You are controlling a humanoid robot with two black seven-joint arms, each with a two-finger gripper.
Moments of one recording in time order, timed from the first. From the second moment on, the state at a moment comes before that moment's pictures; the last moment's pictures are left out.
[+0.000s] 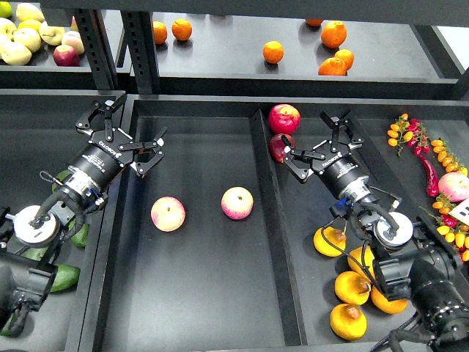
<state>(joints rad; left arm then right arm) -0.30 0.00 -1.46 -0.98 0.06 -0.49 0.27 0.53 0.02 1.32 0.60 0.11 0.58 -0.29</state>
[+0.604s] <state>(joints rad) -0.03 0.00 -1.36 -1.09 0.06 -0.49 0.06 0.27 0.01 1.38 0.80 0.02 0.58 -0.29</state>
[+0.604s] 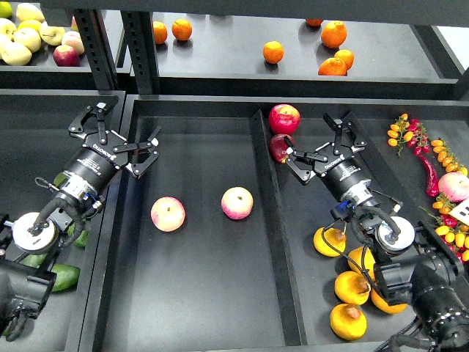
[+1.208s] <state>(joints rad) 0.07 0.00 -1.36 -1.19 0.06 -0.49 0.14 0.11 0.01 1.41 0.93 -0.06 0.58 -0.29</state>
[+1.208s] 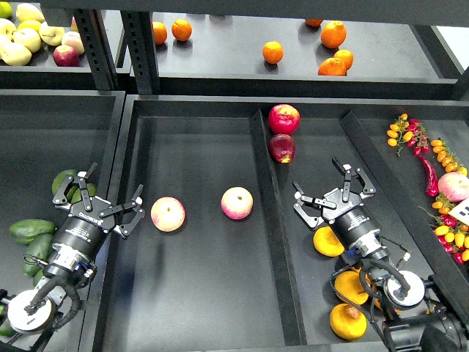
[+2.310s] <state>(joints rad) 0.15 0.00 -1.37 -1.22 0.06 -0.49 0.14 0.02 0.02 1.41 0.99 -0.06 0.58 -0.21</state>
